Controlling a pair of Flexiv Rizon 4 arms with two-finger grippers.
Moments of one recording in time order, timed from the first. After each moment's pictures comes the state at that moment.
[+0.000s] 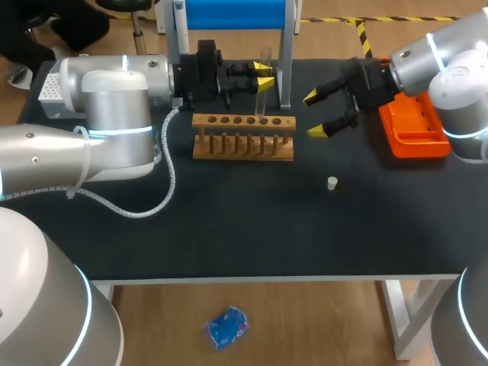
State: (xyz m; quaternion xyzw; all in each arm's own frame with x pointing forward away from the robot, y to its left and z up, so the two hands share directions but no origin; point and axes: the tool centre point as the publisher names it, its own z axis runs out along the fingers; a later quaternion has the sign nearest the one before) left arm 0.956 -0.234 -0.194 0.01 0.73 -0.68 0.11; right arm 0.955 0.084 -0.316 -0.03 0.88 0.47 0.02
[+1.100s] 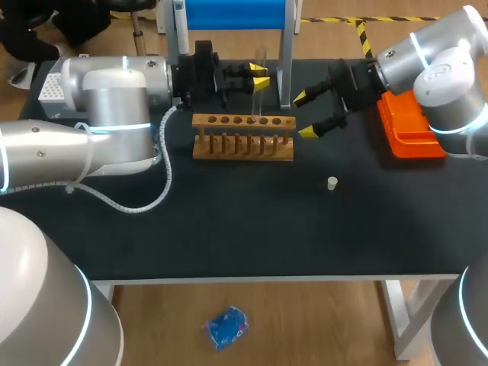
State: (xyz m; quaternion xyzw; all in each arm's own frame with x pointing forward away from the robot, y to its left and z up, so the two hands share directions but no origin) left arm 0.979 -0.227 -0.214 -0.02 0.73 -0.68 0.09; right arm 0.966 0.100 -0.325 -0.05 0.89 0.46 0.02
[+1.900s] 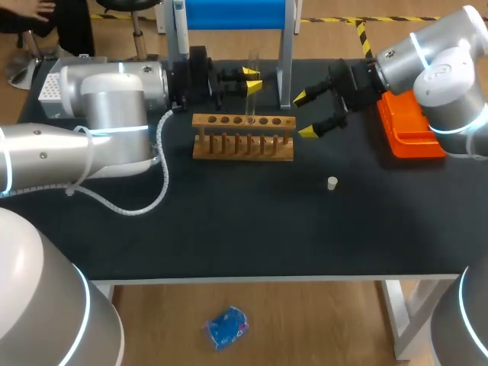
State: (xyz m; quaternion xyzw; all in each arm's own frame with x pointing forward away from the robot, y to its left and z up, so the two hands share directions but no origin) left arm 0.994 -0.214 -0.235 -0.03 0.73 -0.68 0.10; right arm 0.966 0.100 -0.325 -0.05 0.89 0.46 0.02
